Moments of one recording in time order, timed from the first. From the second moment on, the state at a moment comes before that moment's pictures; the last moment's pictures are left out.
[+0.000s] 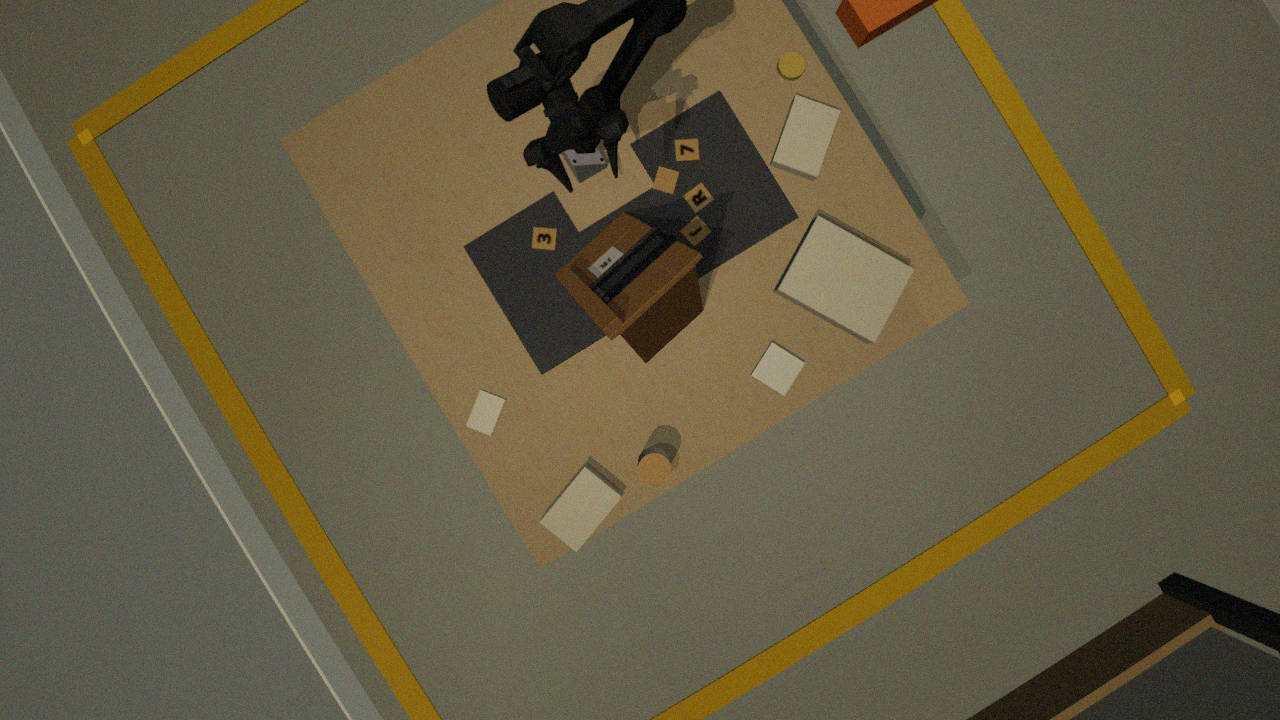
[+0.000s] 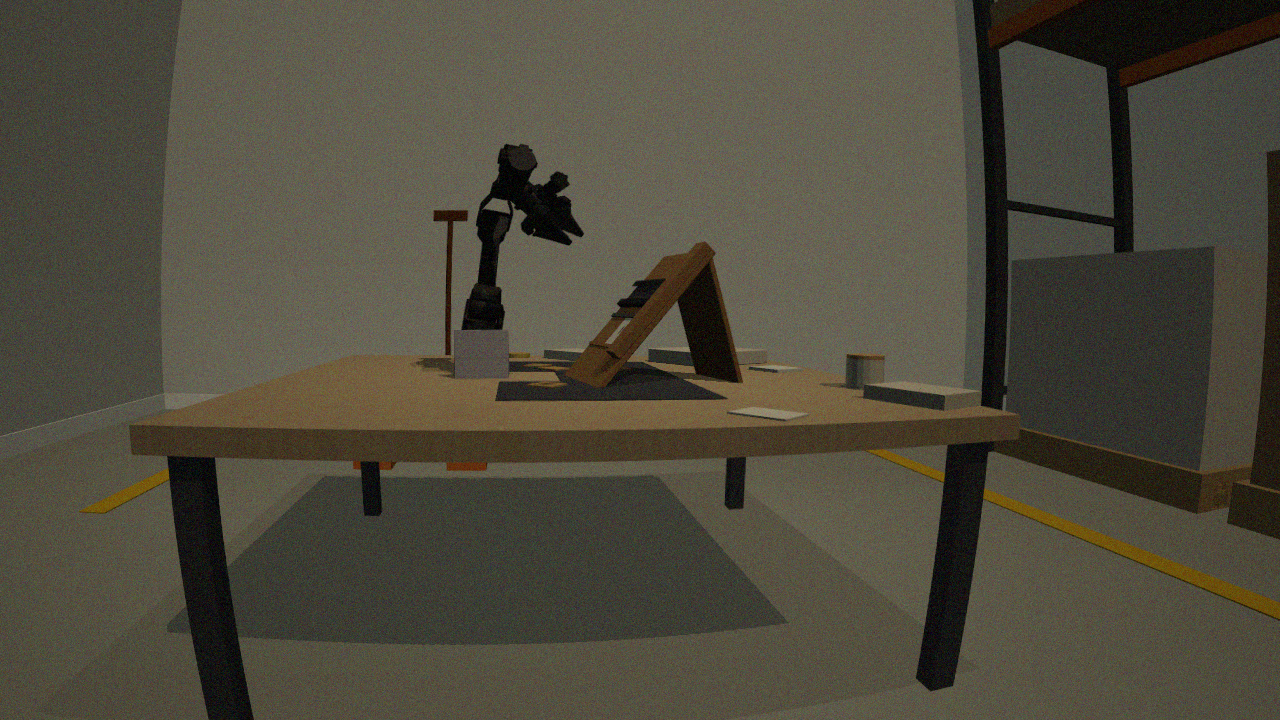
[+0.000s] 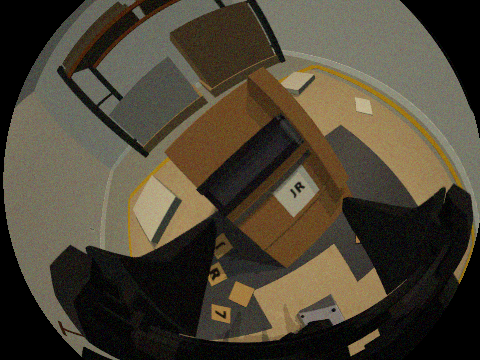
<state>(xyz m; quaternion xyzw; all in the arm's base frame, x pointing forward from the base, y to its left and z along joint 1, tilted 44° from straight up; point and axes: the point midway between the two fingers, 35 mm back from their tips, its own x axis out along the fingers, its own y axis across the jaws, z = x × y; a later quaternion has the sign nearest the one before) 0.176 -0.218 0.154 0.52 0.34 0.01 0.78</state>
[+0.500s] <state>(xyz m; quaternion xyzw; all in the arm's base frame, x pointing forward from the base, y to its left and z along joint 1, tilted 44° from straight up) 0.164 -0.214 0.147 0.77 0.32 -0.14 0.53</state>
